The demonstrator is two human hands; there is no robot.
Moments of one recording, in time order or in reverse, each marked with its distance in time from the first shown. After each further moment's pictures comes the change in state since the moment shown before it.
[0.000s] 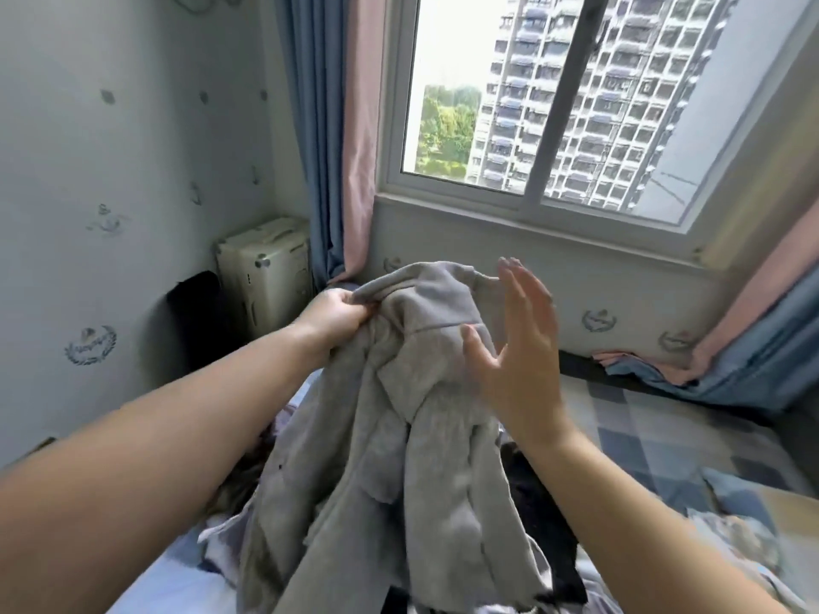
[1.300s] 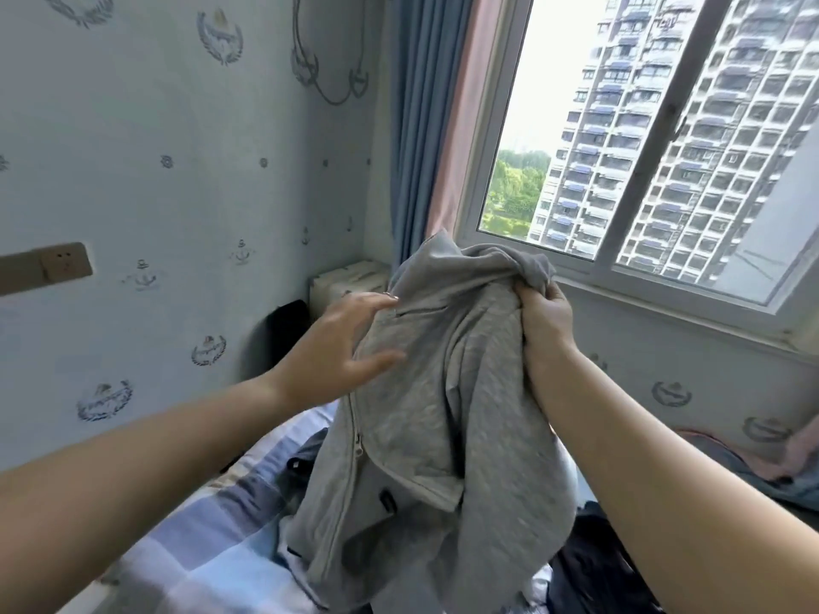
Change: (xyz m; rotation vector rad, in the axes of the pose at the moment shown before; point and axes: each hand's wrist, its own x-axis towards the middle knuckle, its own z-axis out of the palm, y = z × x) left_hand -0.157 0.021 -0.133 0.611 0.139 0.782; right_hand 0.068 -0.114 0.030 0.953 -0.010 0.716
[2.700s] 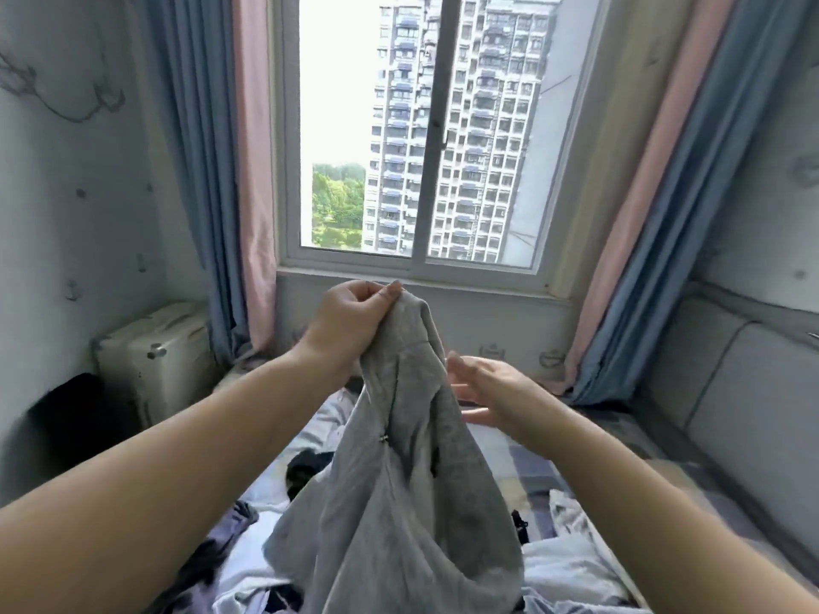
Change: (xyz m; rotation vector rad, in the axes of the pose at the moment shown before) left_hand 0.118 0.145 0.116 -0.852 -0.030 -0.378; right_hand -0.067 -0.050 -0.173 -0.512 -0.367 0.248
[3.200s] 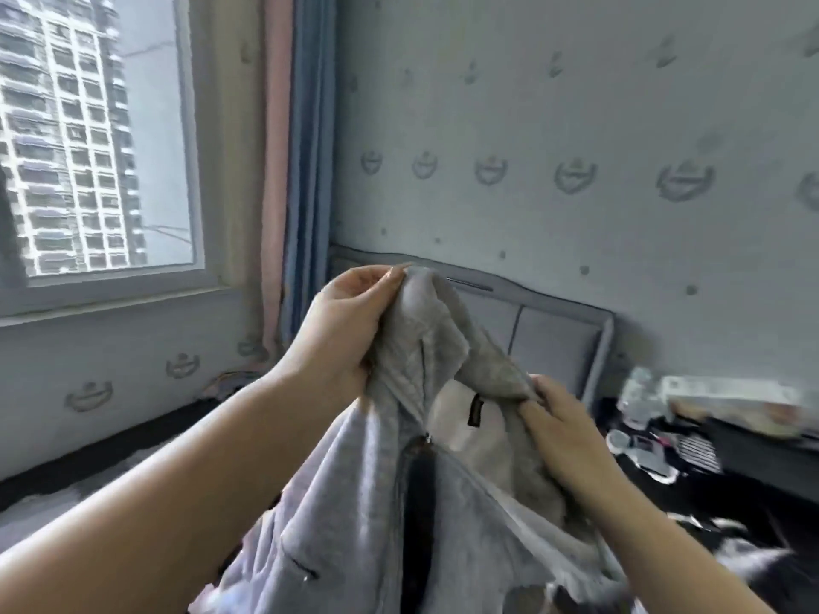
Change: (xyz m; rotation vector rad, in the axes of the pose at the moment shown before) left_hand -0.114 0.091 0.090 -0.727 -0.960 -0.230; right_hand -0.268 -0.023 0.081 -0.554 1.433 0.223
